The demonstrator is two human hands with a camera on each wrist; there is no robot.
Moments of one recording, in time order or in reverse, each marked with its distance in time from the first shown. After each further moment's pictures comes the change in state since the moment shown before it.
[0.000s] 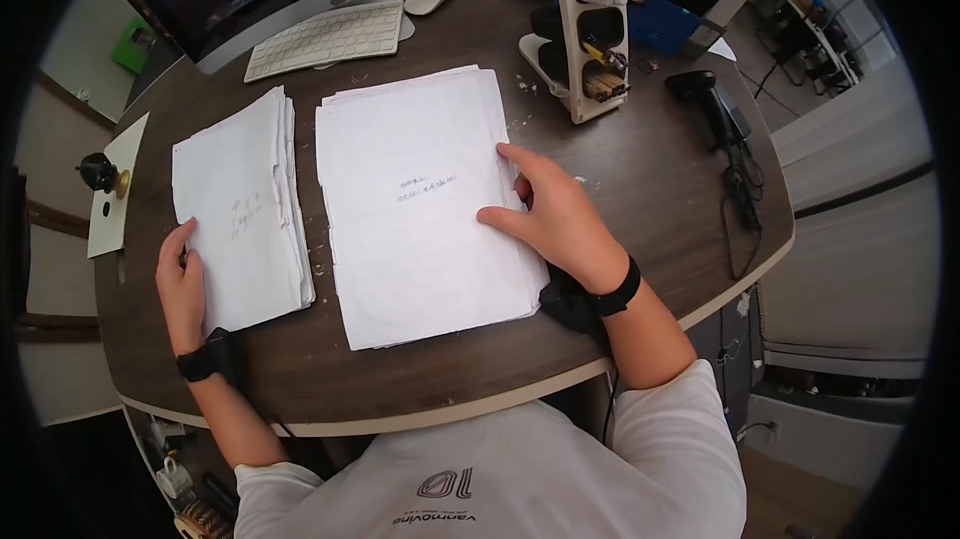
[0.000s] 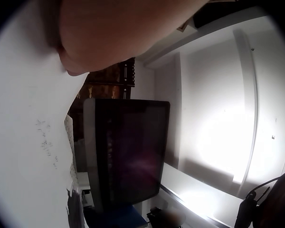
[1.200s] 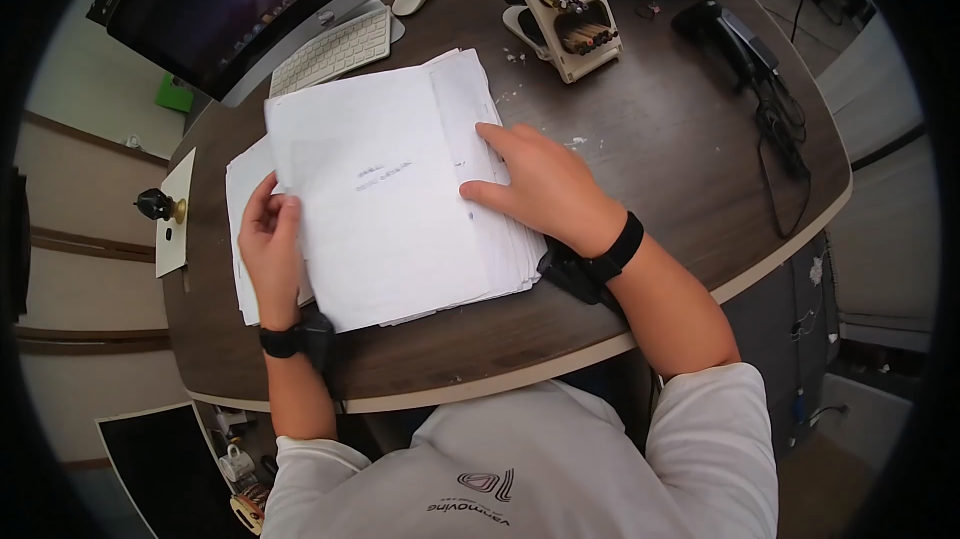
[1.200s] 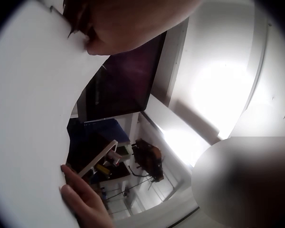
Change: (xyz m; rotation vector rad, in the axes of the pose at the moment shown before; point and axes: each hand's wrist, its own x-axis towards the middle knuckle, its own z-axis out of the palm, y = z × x) left_hand -0.025 0.142 0.088 -0.562 -0.015 0.041; right_hand -0.003 0.018 -0.002 -0.094 0.011 -0.132
